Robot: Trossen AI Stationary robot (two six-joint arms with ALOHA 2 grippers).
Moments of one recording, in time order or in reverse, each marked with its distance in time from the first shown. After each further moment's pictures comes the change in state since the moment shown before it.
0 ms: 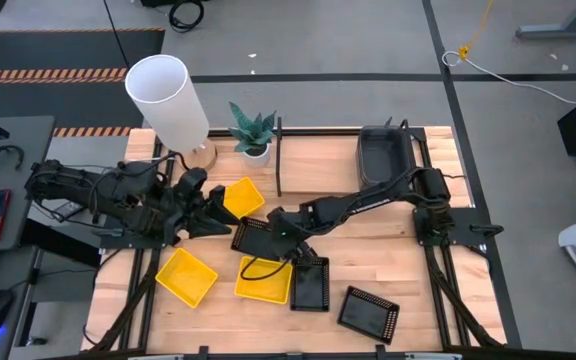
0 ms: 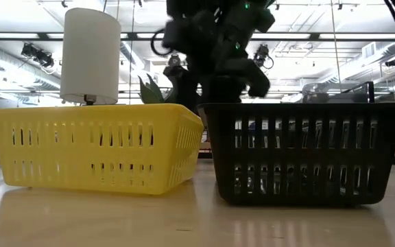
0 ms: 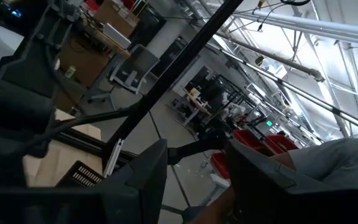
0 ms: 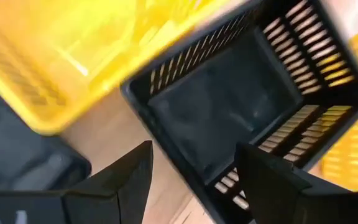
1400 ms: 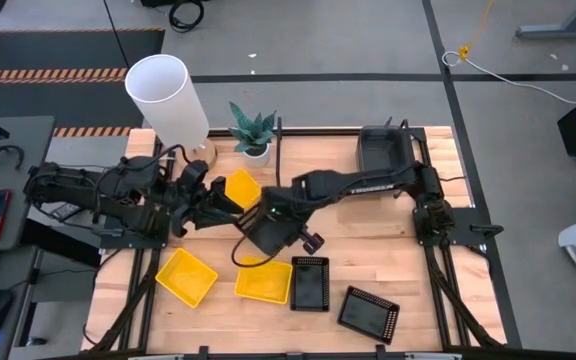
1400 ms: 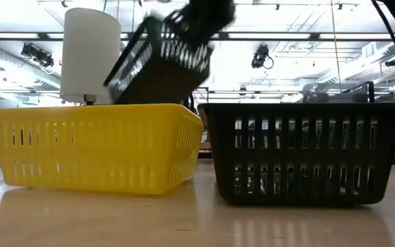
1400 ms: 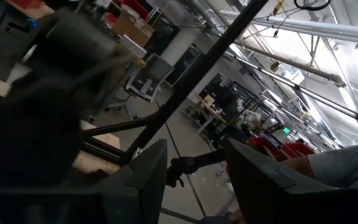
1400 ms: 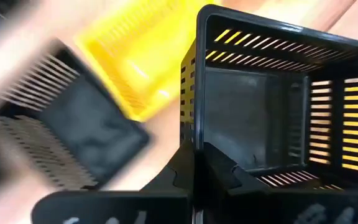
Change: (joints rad) left arm 0.072 0.000 0.000 -0.015 -0.001 0.027; right arm -0.045 0.037 0.499 -0.606 -0.248 -0.048
